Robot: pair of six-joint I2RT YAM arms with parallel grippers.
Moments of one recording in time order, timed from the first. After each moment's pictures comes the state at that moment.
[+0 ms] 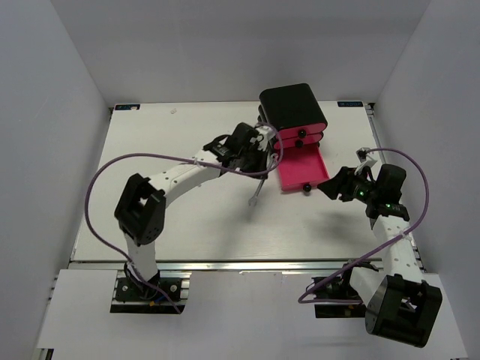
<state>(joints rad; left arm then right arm) -0.74 1.84 1.49 -0.44 0.20 -0.31 -0.20 0.96 0.58 -0.19 -0.82 0.12</state>
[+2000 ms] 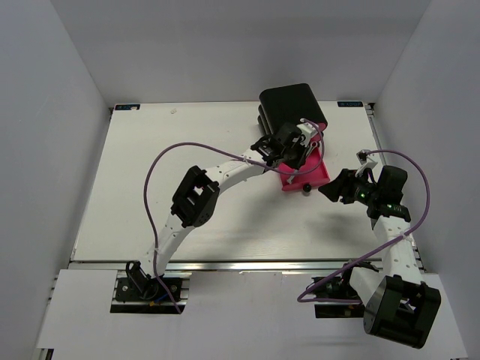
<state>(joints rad) -0.85 2.42 2.11 -0.27 0.09 -0.14 -0.23 0.95 0.58 -0.24 -0.84 0.08</state>
